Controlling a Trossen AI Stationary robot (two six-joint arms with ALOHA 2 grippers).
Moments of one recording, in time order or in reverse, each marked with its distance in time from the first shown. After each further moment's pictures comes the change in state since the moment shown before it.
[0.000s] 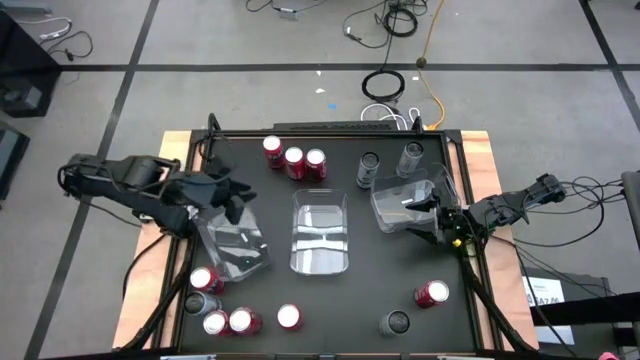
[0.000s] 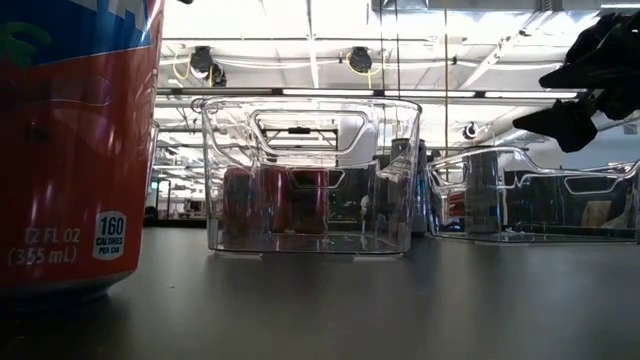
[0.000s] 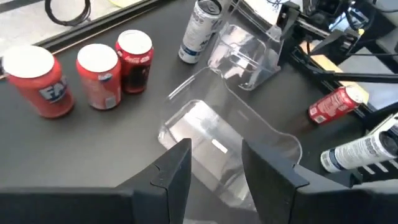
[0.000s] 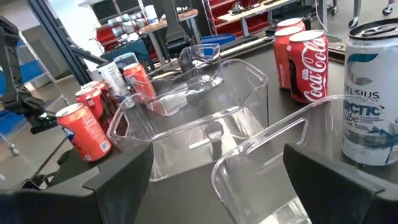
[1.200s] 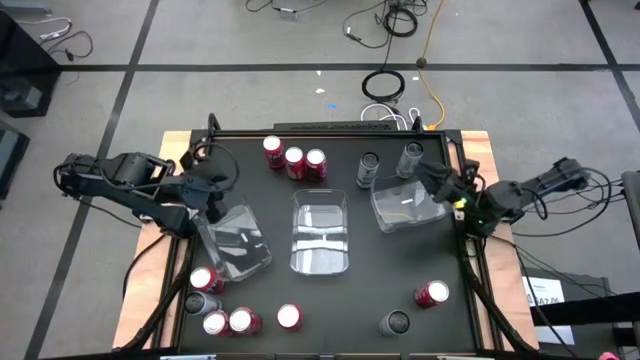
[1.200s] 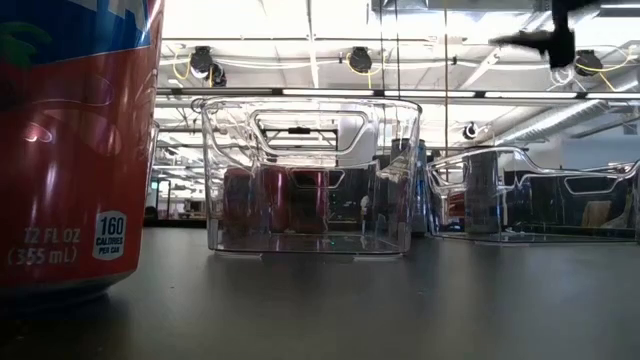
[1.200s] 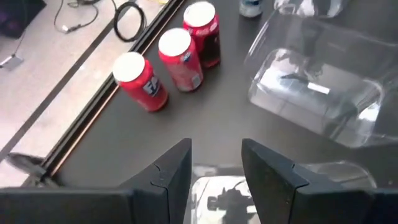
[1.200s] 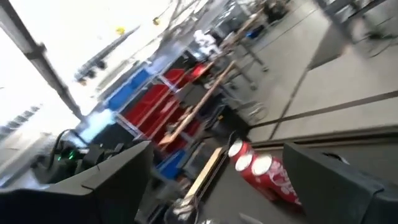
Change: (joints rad) left arm 0.000 -0.042 0.000 -0.336 -0.099 0.284; right arm 0.000 0.565 0.459 0.382 0.598 0.335
